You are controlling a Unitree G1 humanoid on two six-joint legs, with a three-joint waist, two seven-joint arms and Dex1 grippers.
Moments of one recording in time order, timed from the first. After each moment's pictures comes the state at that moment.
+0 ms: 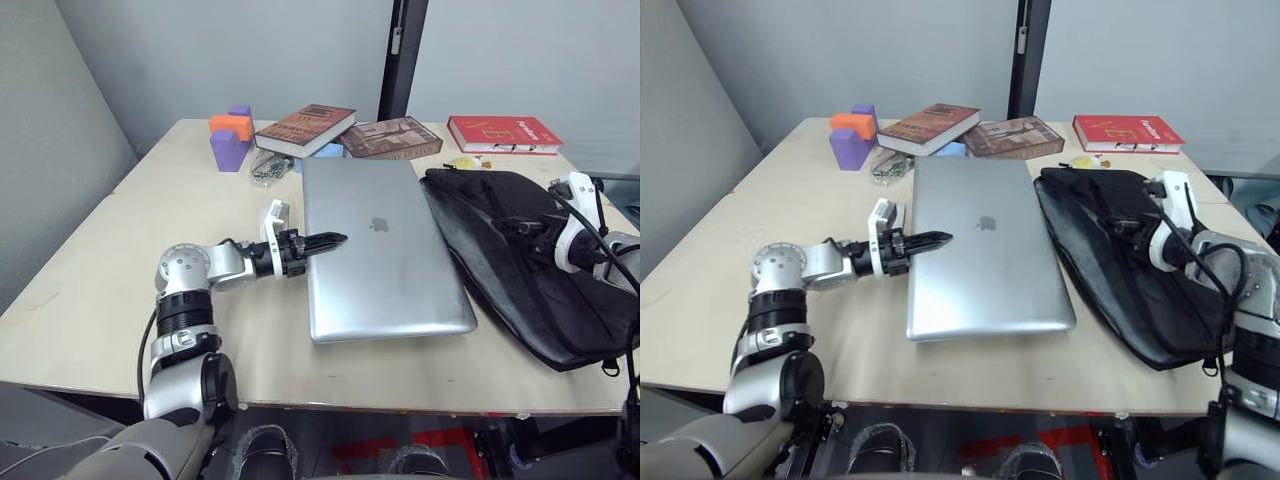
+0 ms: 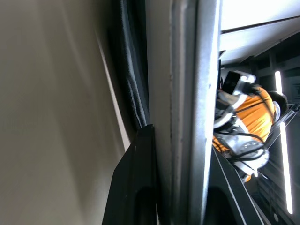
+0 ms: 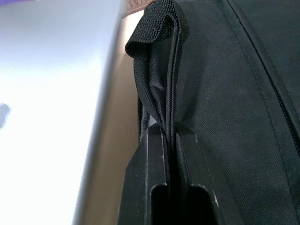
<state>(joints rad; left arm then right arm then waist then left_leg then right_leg) -0.78 0.11 0.54 0.34 -0.98 1.58 -0.35 -0.54 -0.68 -0.55 -0.21 0.69 1.43 0.44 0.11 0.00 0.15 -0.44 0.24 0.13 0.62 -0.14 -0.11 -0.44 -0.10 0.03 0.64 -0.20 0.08</state>
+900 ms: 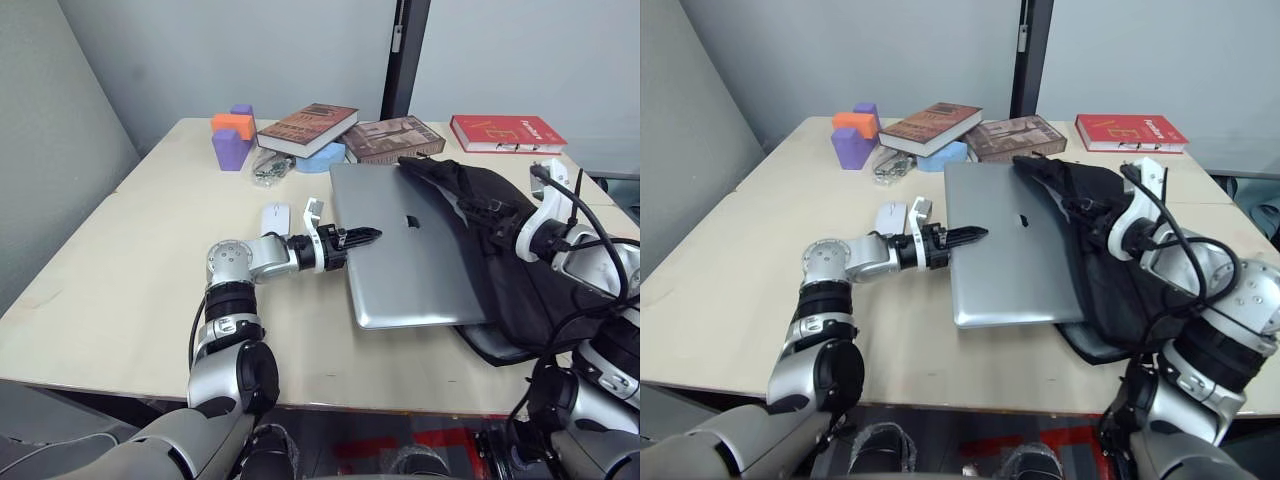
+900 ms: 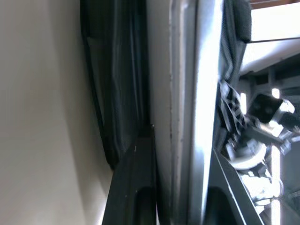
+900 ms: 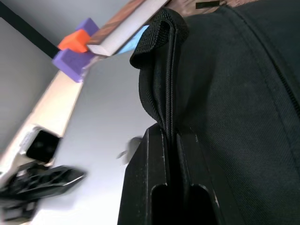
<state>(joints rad) -0.90 -0.03 0.59 0.49 -0.94 1.46 -0.16 -0.66 -0.35 -0.78 -0.33 1.06 1.61 -0.05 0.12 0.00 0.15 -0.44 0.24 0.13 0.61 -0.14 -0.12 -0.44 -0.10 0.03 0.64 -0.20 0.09</state>
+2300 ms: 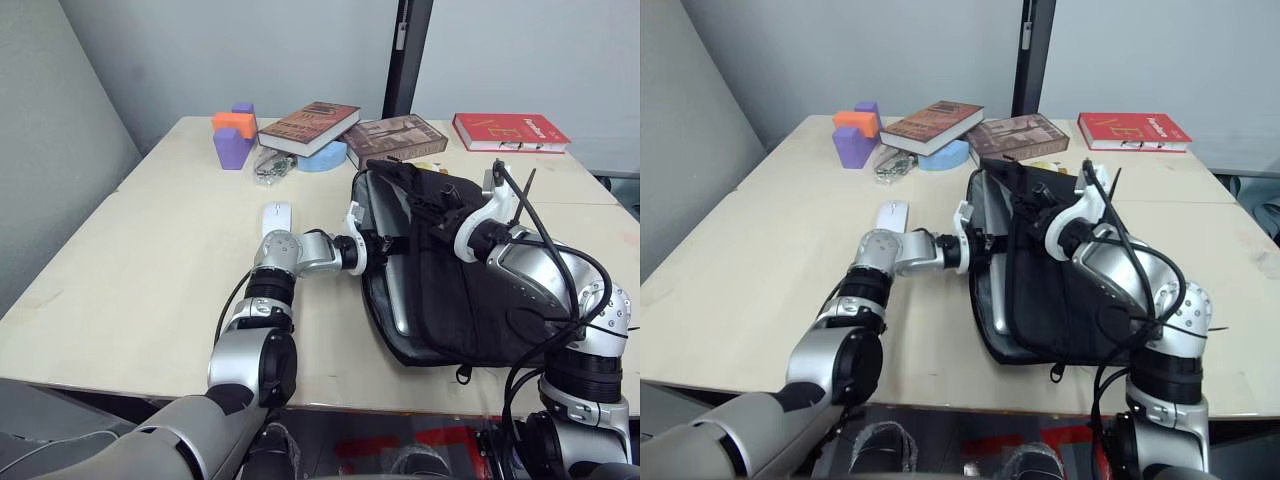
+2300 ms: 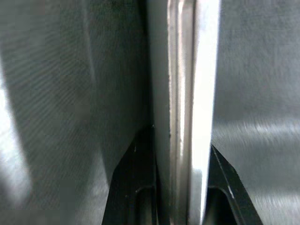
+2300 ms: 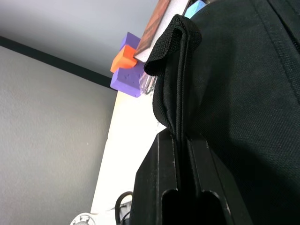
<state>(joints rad) -1.02 -0.13 0.39 0.77 -0.86 1.21 -0.23 -0.50 -0.34 -0.31 -0.36 1.94 0.87 -0.89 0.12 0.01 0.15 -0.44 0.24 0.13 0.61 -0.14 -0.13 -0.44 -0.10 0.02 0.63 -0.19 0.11</state>
